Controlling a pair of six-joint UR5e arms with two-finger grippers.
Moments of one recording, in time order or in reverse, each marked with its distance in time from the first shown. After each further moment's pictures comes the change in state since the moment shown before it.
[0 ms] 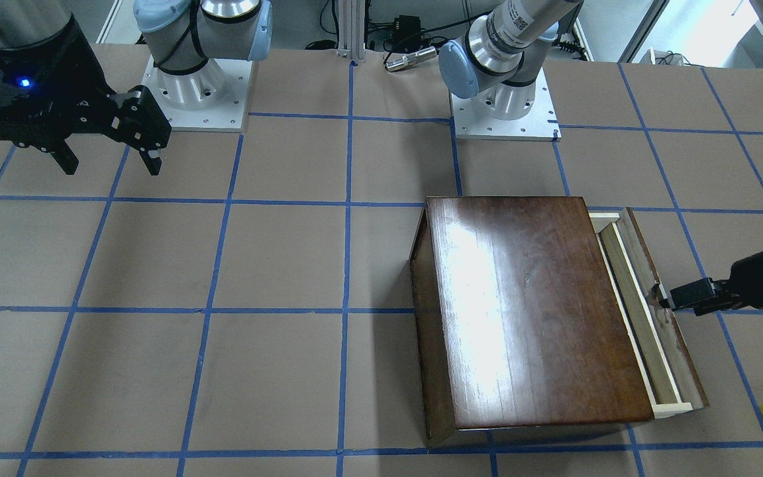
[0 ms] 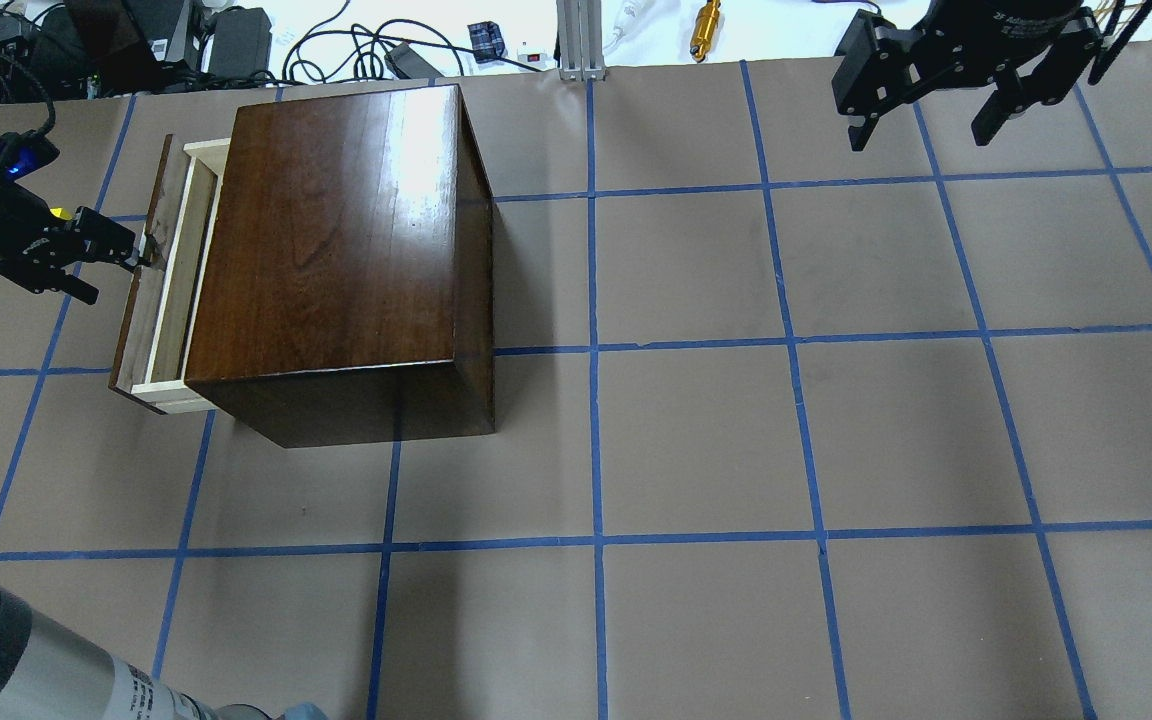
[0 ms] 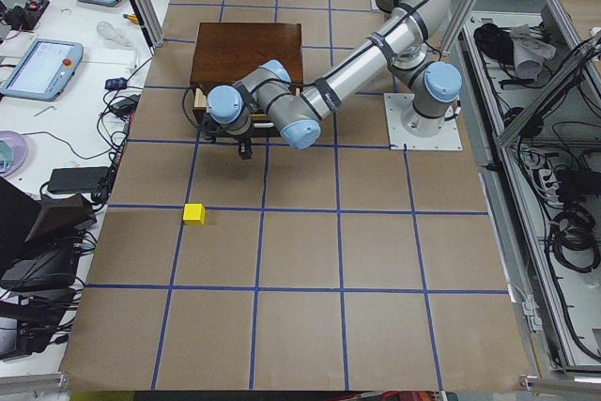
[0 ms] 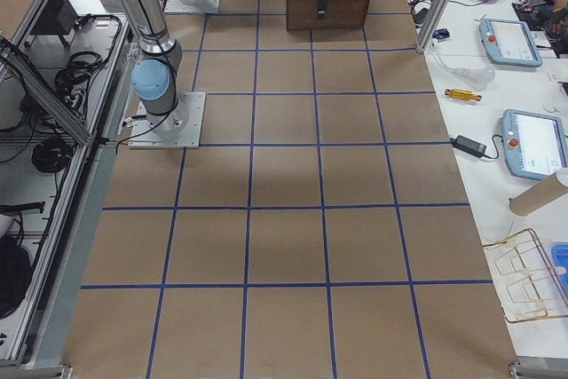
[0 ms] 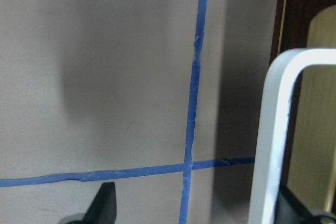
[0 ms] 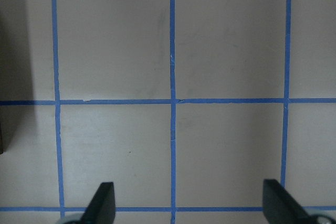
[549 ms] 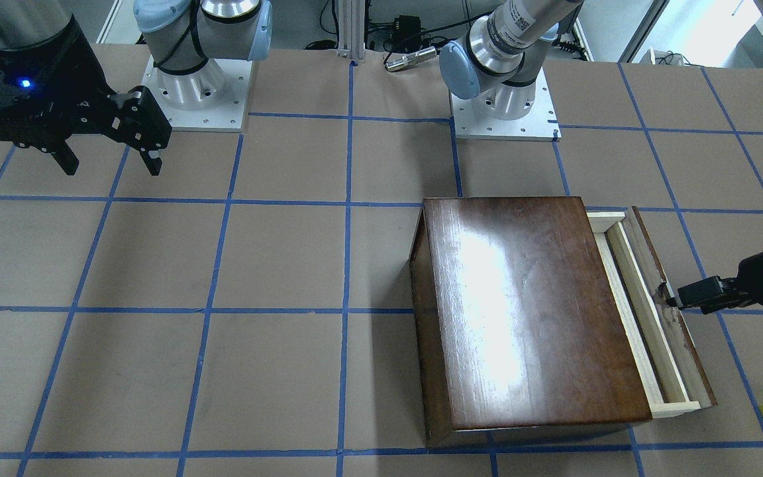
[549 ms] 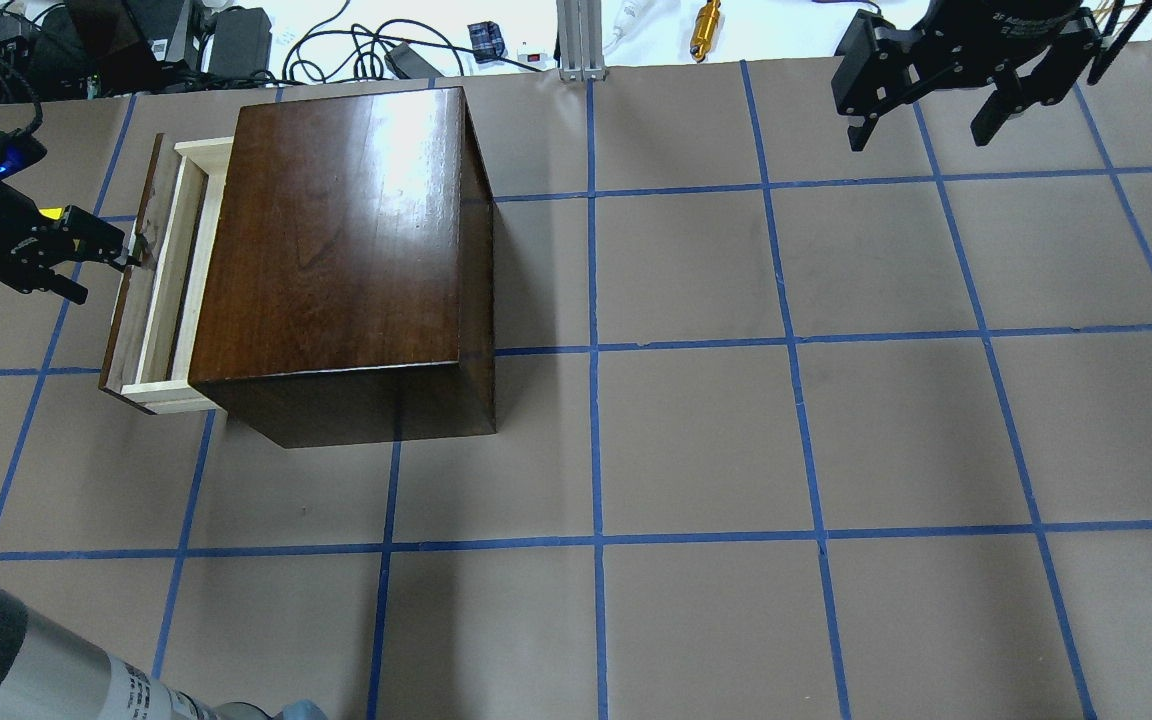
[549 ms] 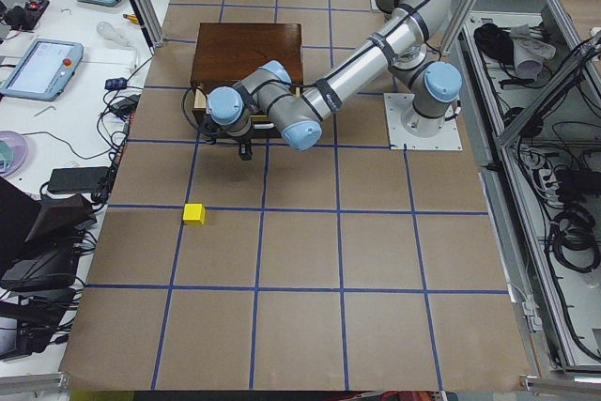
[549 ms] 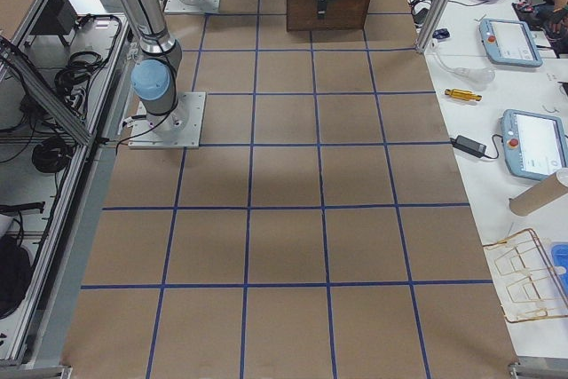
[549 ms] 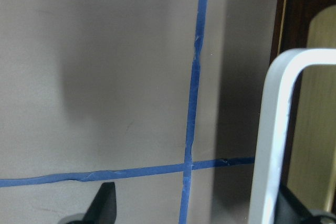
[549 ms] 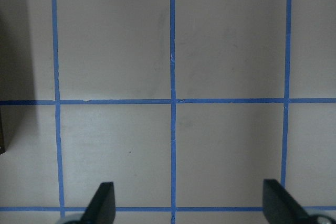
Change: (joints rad) left arm 0.013 0.001 0.010 -0.006 0.003 0.003; right arm 0.000 0.000 0.000 0.000 0.001 0.000
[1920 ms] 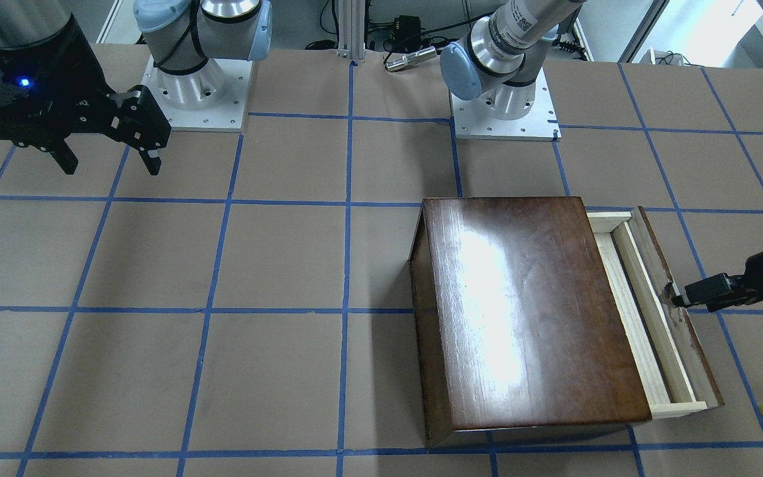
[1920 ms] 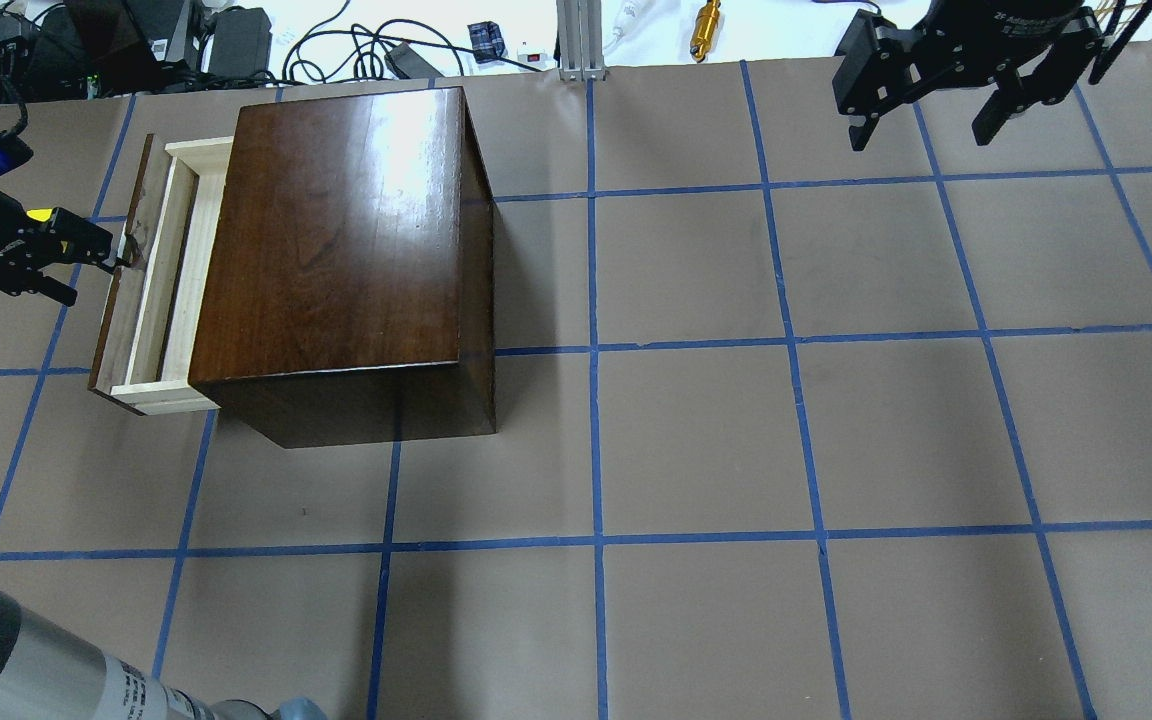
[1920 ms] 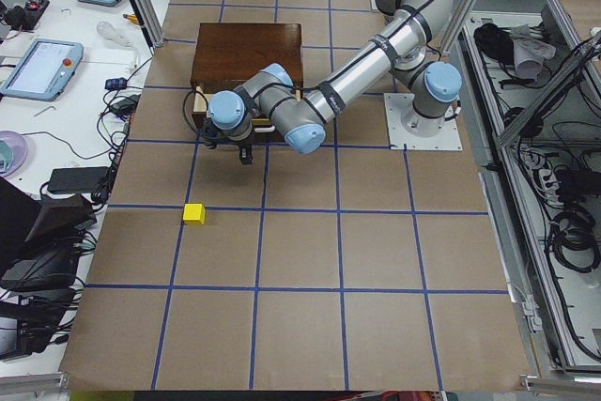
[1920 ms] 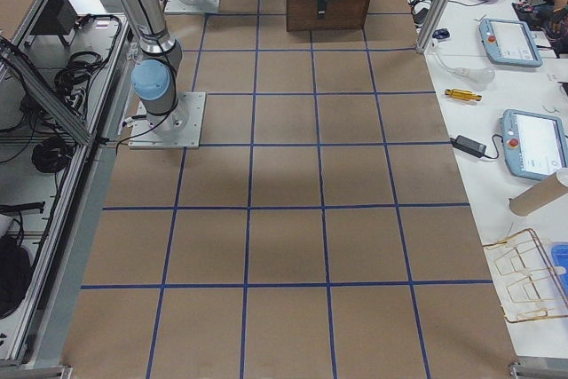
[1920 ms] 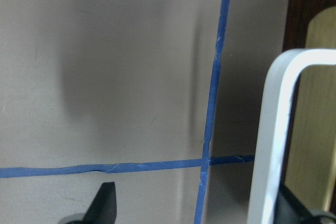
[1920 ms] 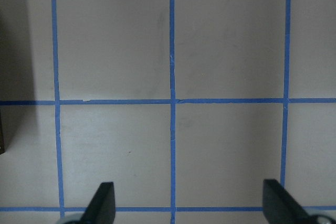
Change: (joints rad) left arm 0.020 0.002 0.001 -0.003 -0.004 0.015; right arm -0.001 -0.001 0.000 0.000 -0.001 0.000
